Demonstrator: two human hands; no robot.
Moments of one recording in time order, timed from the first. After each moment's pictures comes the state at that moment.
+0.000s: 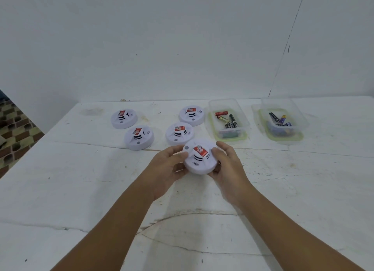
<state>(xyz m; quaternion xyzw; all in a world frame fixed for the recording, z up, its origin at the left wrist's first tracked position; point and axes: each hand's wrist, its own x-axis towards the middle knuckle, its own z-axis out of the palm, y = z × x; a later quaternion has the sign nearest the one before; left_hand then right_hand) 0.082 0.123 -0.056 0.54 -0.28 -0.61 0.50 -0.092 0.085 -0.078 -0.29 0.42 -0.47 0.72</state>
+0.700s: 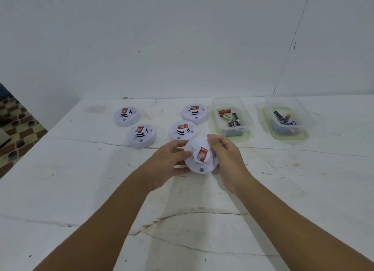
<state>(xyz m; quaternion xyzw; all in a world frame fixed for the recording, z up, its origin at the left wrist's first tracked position) 0.096 0.112 -0.053 0.56 -0.36 -0.60 0.44 -0.080 0.072 -0.065 -0.39 0.45 -0.44 0.67</state>
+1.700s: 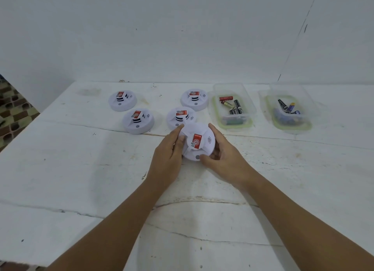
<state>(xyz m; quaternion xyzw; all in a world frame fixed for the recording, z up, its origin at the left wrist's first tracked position) 0.076 0.126 -0.100 0.64 -0.53 -0.26 0.48 -0.109 0.077 -0.092 -0.68 0.42 -0.28 0.53</state>
